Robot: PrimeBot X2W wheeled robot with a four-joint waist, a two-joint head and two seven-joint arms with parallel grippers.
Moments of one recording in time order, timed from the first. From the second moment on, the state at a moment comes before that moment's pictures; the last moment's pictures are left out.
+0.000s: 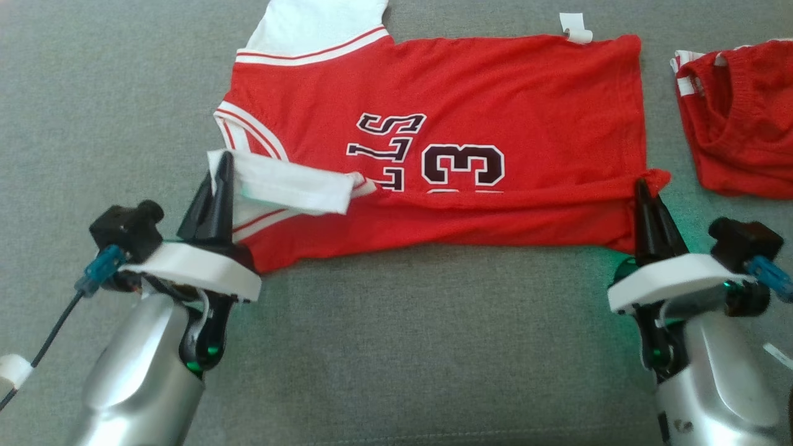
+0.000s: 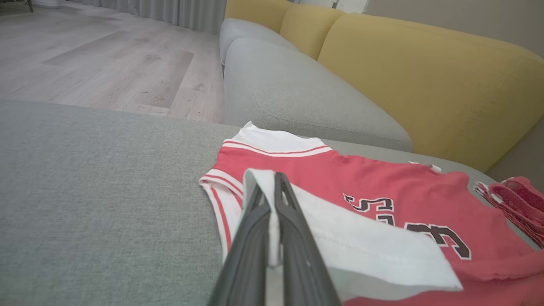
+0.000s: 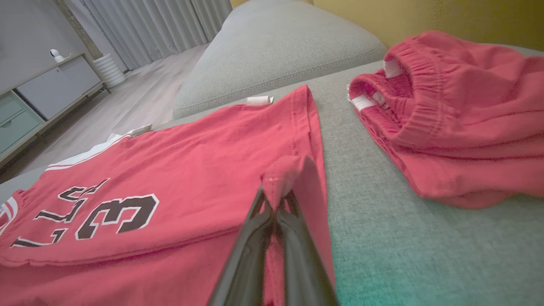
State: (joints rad) left arm -0.44 0.27 -0.42 0.37 -0.66 -0.05 -0.14; right arm -0.27 -0.04 -0.03 0.39 0.28 0.12 -0.10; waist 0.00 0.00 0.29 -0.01
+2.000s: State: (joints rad) left arm -0.22 0.24 -0.38 0.32 -0.88 0.00 -0.02; right arm -0.28 -0.05 0.01 0.59 0.36 0.12 -0.06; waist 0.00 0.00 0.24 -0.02
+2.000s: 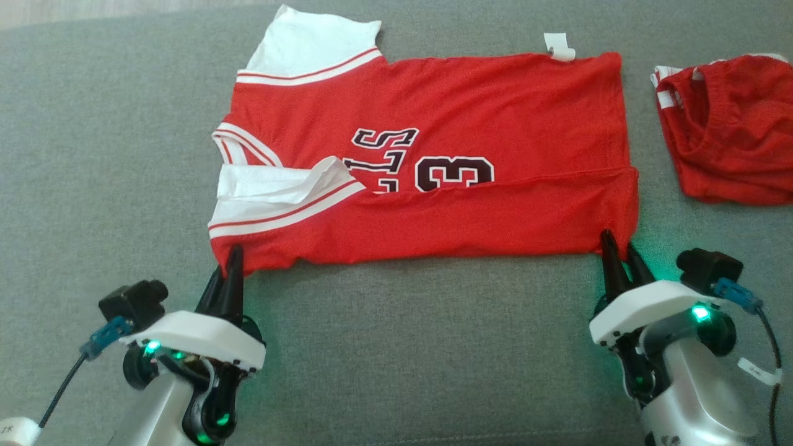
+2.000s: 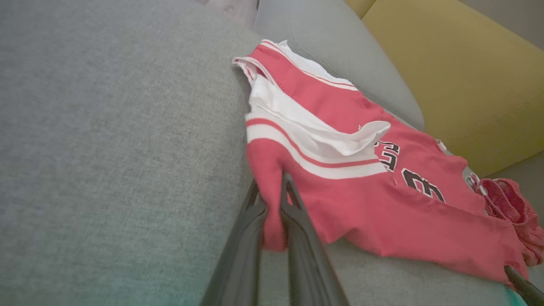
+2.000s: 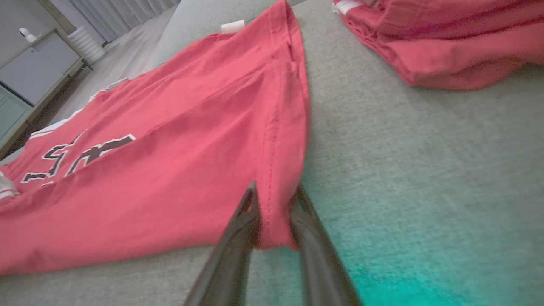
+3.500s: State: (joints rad) left arm 0.01 0.39 -0.35 0.02 -0.86 0.11 0.03; right arm 0.02 -0.04 -0.10 0.21 0.36 0.12 0.08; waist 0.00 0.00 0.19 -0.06
